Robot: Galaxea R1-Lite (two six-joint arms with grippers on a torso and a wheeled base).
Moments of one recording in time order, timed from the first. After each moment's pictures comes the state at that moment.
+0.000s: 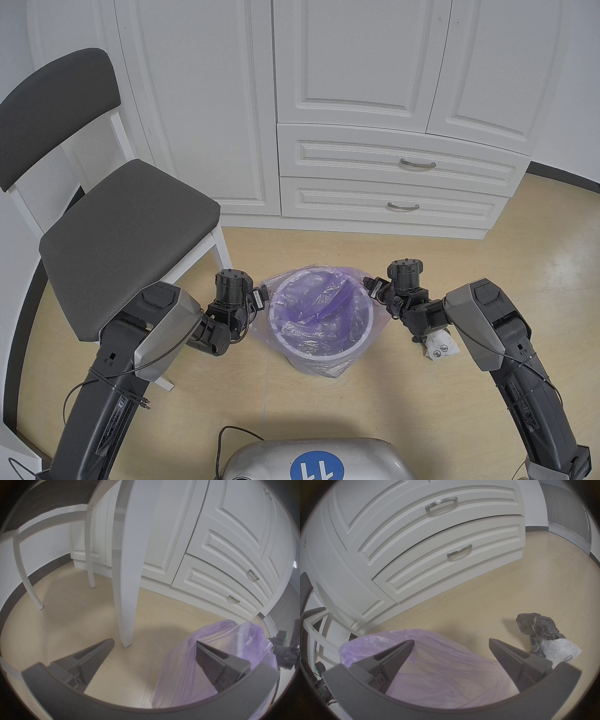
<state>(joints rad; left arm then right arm) -0.35 2.83 -1.74 -0.71 0.27 -0.41 0.28 2.91 -2.00 -0.52 -0.21 0.57</state>
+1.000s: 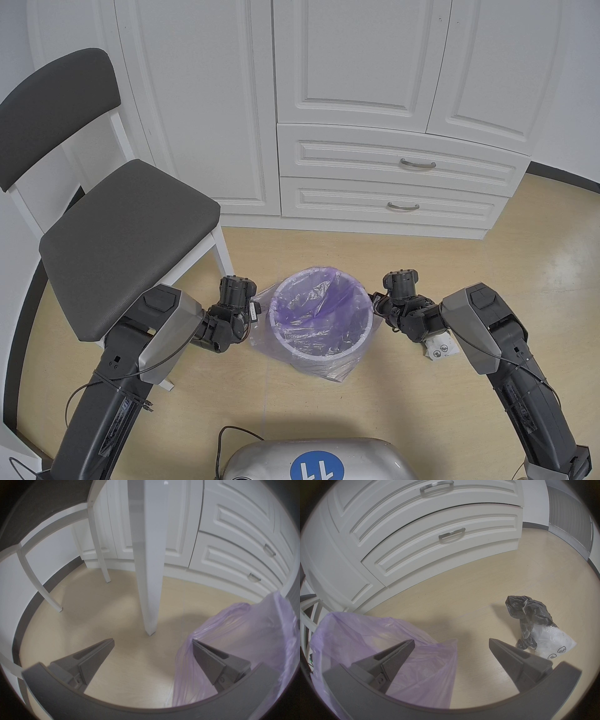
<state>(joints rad) -0.34 2.87 -1.84 -0.46 0.41 -0.35 0.29 2.93 -2.00 -0.40 -0.23 0.55</state>
